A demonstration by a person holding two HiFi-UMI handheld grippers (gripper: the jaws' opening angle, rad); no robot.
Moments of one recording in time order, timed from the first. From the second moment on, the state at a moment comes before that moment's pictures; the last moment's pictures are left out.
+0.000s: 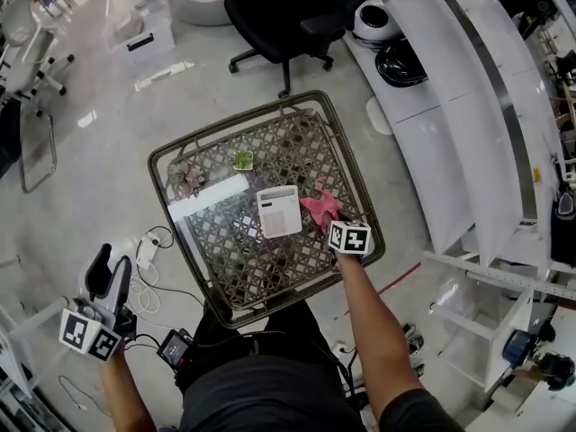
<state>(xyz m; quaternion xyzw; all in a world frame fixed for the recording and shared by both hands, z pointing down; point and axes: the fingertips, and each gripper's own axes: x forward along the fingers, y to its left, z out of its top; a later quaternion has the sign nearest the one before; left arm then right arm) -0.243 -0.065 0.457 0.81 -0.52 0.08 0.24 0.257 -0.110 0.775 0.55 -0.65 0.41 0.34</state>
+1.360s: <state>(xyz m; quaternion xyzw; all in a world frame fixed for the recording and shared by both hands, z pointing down) -0.296 -0.041 0.464 0.79 -0.56 0.06 0.25 0.007 -0.110 0.772 0.27 -0.84 0.19 0.43</state>
